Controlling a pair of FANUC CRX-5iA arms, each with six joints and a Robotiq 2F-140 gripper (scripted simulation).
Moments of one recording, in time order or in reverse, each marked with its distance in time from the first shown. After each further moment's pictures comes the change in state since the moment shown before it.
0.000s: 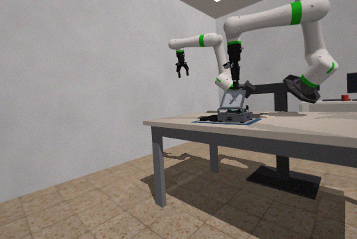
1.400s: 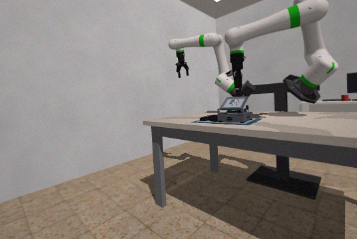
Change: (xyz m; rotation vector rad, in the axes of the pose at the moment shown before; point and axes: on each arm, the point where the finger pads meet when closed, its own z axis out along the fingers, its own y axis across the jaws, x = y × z) left arm 0.000 0.043 0.054 0.000 0.000 0.000; right arm 0.000 0.000 0.000 0.000 0.000 0.000
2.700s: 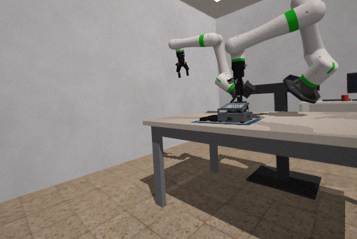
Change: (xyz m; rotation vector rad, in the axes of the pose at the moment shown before) left arm 0.000 0.019 0.053 0.000 0.000 0.000; right arm 0.000 0.000 0.000 0.000 0.000 0.000
